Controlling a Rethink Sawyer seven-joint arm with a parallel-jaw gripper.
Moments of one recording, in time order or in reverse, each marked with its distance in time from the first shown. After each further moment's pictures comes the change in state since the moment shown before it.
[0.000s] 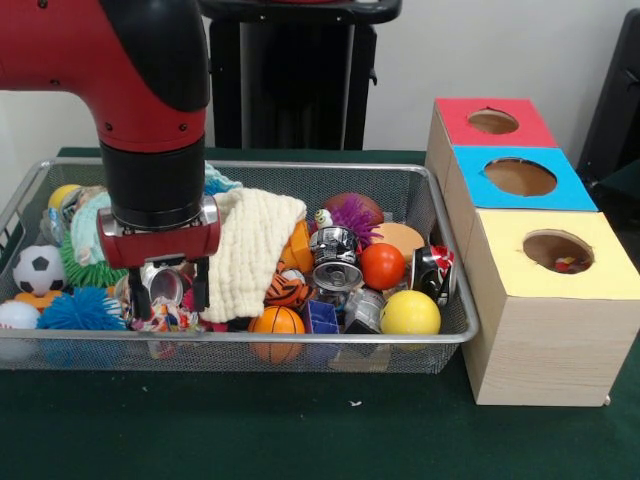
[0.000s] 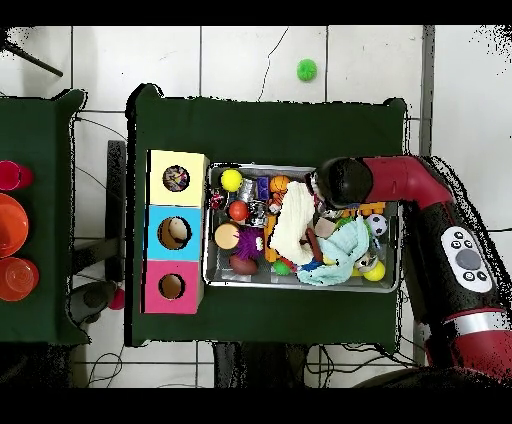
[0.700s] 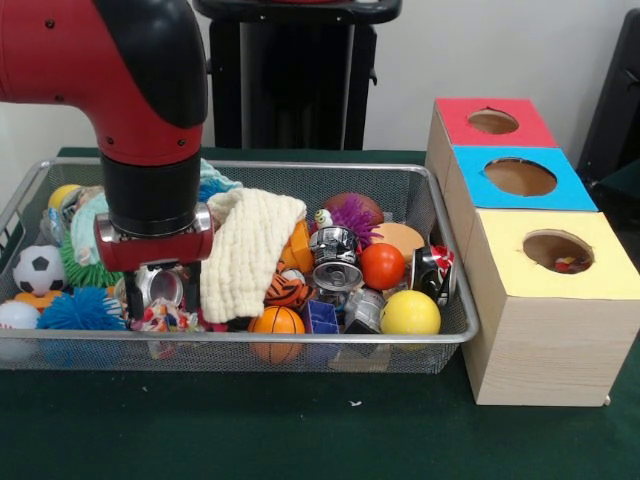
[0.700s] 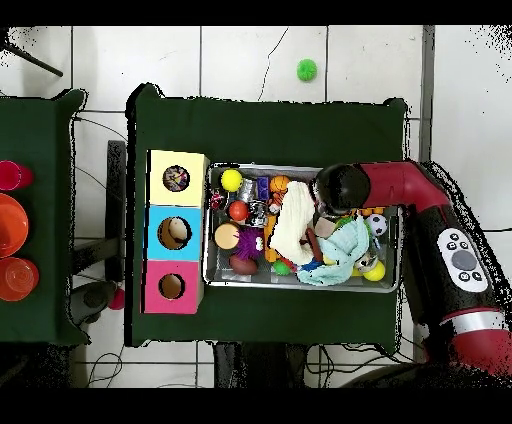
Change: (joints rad) arm 0.009 0.020 -0.036 0.000 -0.028 0.000 0.000
